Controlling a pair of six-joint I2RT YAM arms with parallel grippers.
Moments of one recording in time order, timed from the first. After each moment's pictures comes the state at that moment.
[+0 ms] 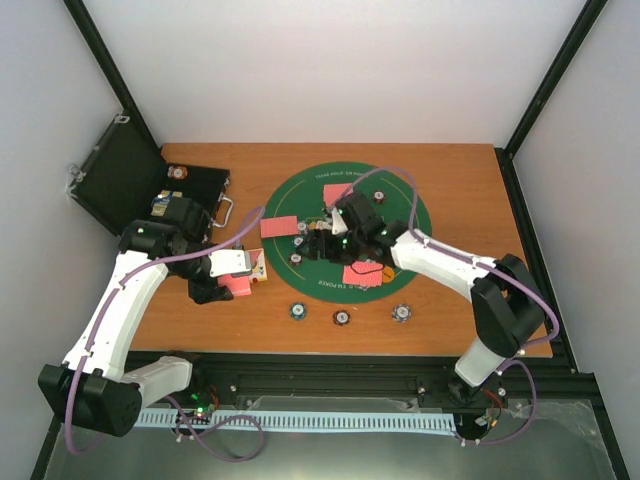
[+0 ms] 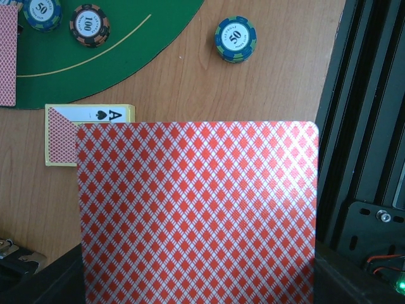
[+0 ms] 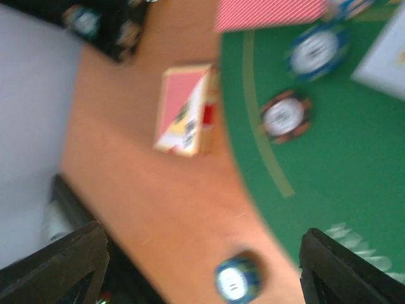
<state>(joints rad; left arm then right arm) -0.19 1.12 1.15 -1.39 0.32 1.11 0.70 1.66 1.21 -0.41 -0.36 0.63</state>
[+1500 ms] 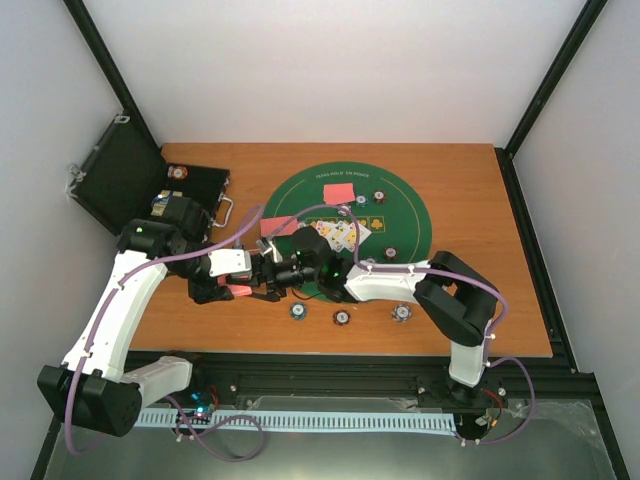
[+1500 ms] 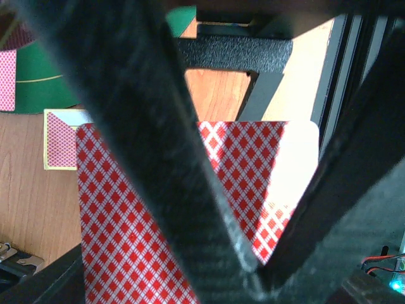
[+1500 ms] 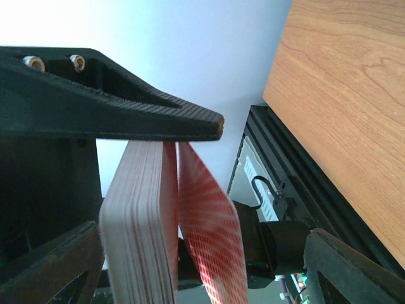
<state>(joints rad) -0.19 1.12 1.17 -1.41 0.34 1.11 1.02 1.85 1.09 0.54 -0.73 1.30</state>
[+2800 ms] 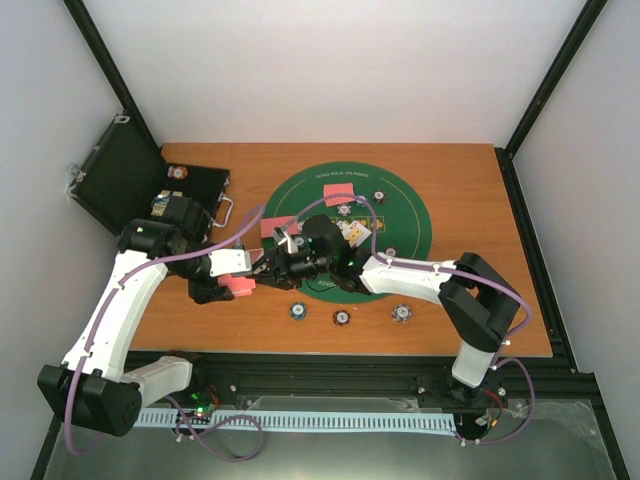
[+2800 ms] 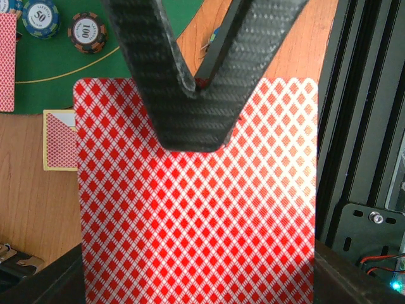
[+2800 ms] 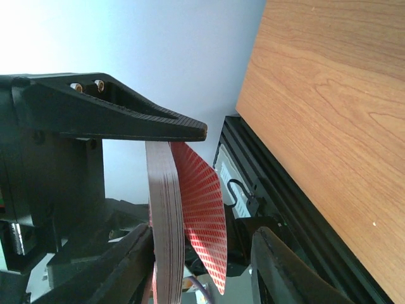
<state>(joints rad) -0.19 1.12 1.17 -1.41 0.34 1.11 0.95 1.76 1.09 0.34 -0.73 1.19</state>
